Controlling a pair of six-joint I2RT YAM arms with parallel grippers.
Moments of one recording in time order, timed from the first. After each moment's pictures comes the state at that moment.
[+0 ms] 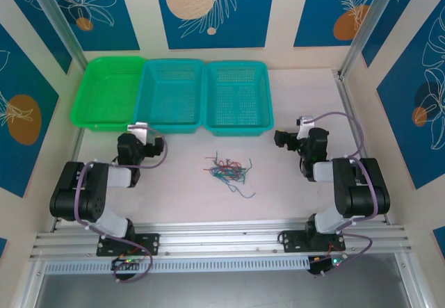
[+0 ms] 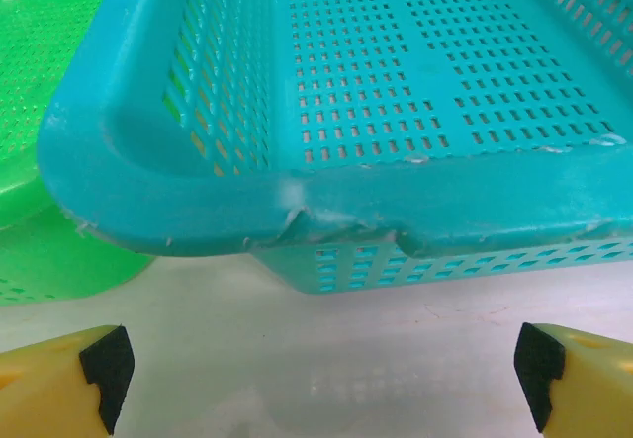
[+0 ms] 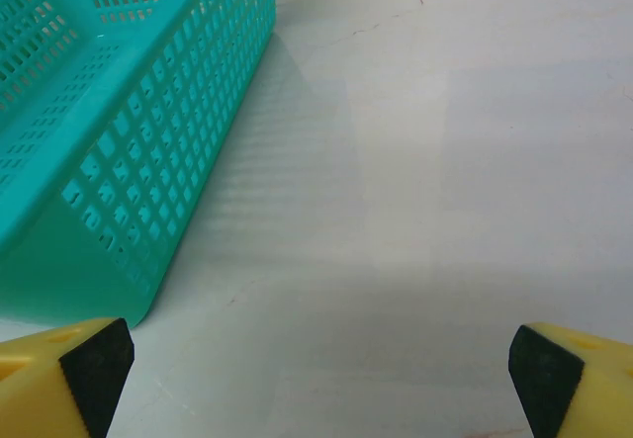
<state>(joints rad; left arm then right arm) -0.06 1.54 0.38 0.74 0.01 0.06 -0.01 1.53 0.40 0.71 -0.21 0.09</state>
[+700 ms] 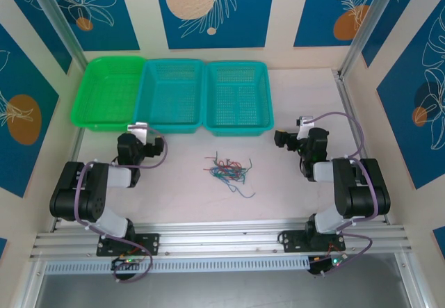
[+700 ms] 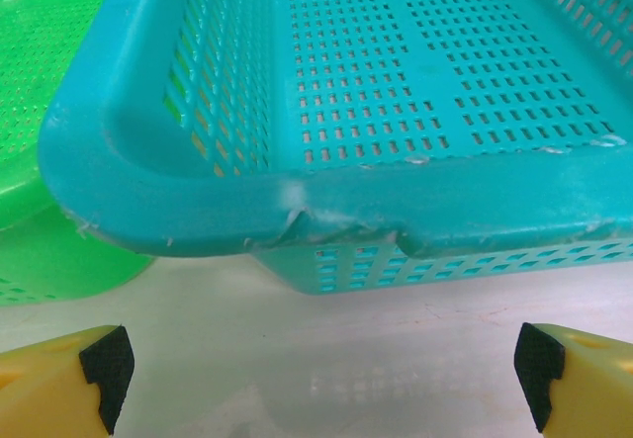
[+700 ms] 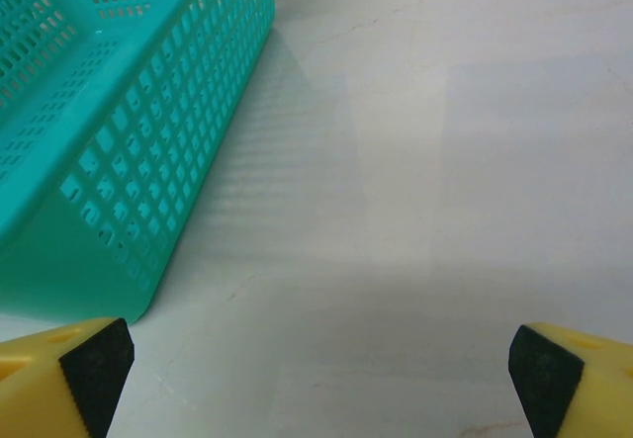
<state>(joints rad) -0.06 1.54 0.38 0.74 0.01 0.06 -0.01 1.51 0.40 0.68 -0.20 0.09</state>
